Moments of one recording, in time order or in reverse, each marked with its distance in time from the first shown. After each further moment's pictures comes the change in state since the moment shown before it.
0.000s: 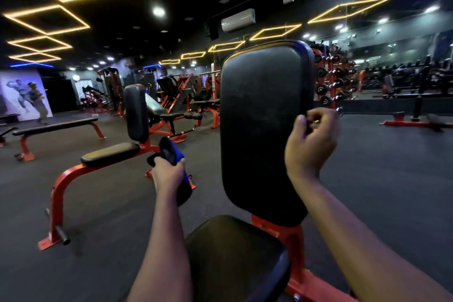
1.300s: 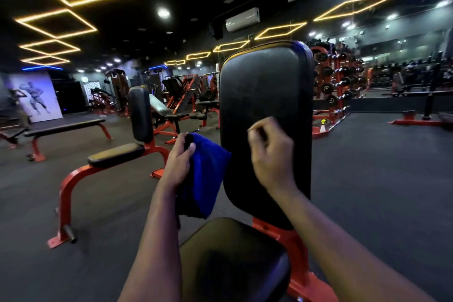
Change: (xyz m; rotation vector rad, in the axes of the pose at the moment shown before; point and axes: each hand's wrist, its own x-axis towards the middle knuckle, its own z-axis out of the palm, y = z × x) left_hand -0.008 0.023 -0.004 -0.390 -0.397 0.520; right_hand -0.029 -0.026 0.005 0.234 -0.568 -0.119
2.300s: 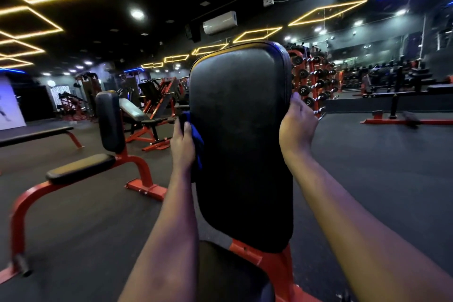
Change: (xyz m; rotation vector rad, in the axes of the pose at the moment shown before) left_hand 0.115 -0.021 0.103 -0.064 0.319 0.039; right_hand 0.093 0.081 -0.033 0.068 0.366 0.480
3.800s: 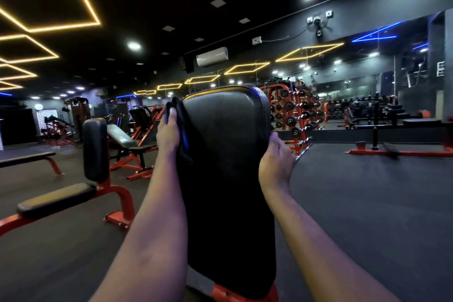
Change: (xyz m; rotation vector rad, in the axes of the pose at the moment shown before) left_hand 0.084 0.078 0.025 -0.080 0.011 -0.091; right_hand -0.004 -0.014 -0.008 0.006 -0.048 -0.009
